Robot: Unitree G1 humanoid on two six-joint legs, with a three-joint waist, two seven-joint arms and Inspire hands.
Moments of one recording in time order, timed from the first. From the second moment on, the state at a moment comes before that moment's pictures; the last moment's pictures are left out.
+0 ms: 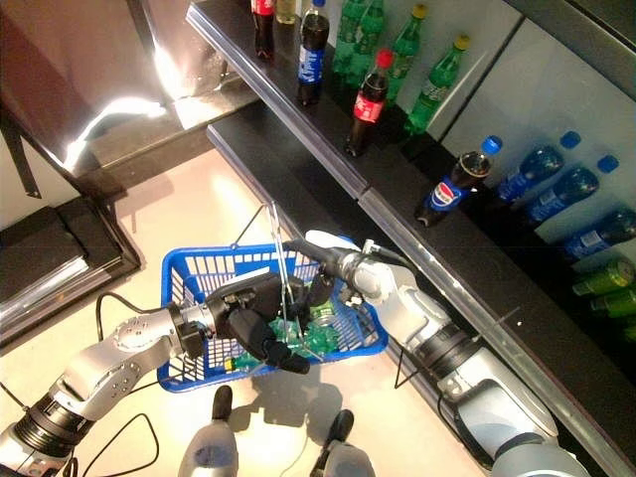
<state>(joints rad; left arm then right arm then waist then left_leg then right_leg) -0.24 0.68 -0.40 -0.22 -0.76 0.29 -0.47 -0.64 -0.59 0.56 0.12 -0.23 0.29 0.38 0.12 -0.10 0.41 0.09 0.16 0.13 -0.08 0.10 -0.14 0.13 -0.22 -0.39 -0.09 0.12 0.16</state>
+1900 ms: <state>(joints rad) 0.12 0.36 -0.05 0.87 -0.74 0.11 -0.34 0.14 -0.28 -0.18 1.00 0.38 -0.22 -0.16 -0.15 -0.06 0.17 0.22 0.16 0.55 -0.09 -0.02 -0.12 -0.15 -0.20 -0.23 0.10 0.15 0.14</state>
